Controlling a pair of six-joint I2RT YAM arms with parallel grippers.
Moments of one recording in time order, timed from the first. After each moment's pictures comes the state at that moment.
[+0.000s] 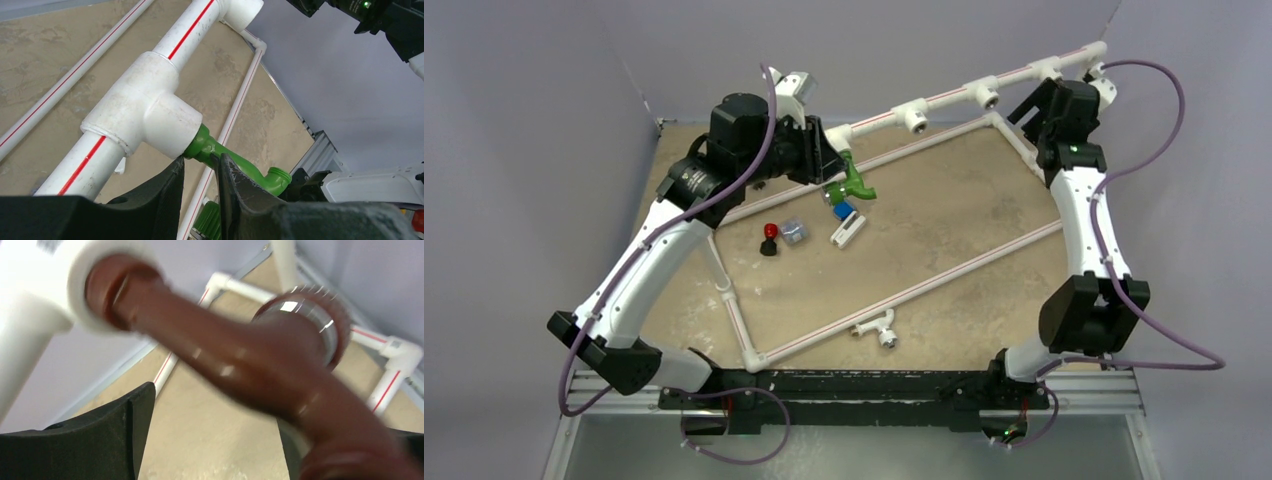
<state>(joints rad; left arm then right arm) -0.60 1.41 1.72 -0.65 0.23 -0.39 -0.11 1.58 1.60 -0.43 0.23 0.56</state>
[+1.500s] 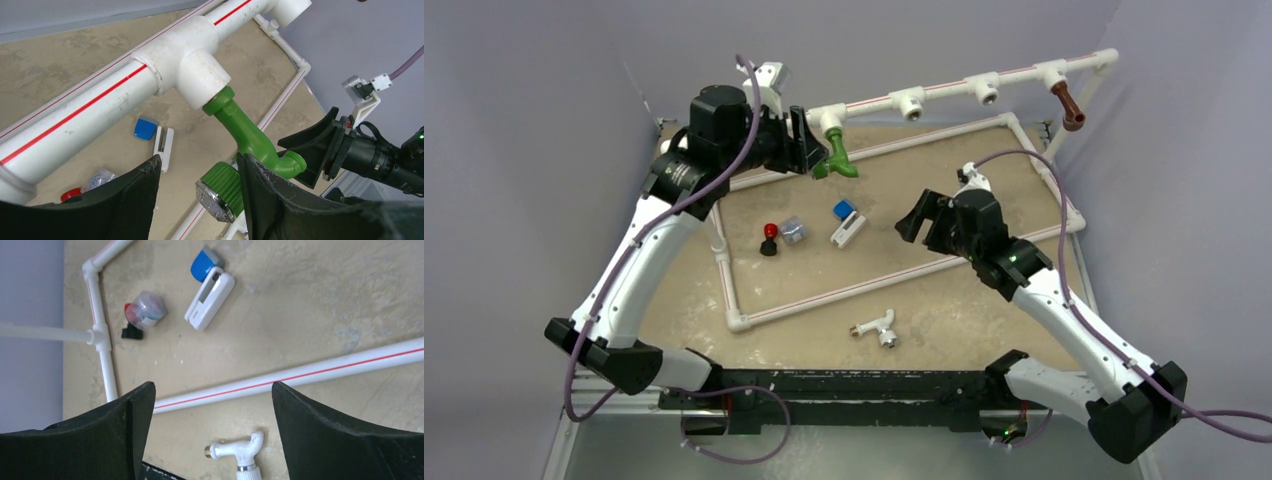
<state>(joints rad) -0.48 1.40 1.74 -0.69 0.22 -0.32 0.51 1.03 0.94 -0.46 0.06 0.73</state>
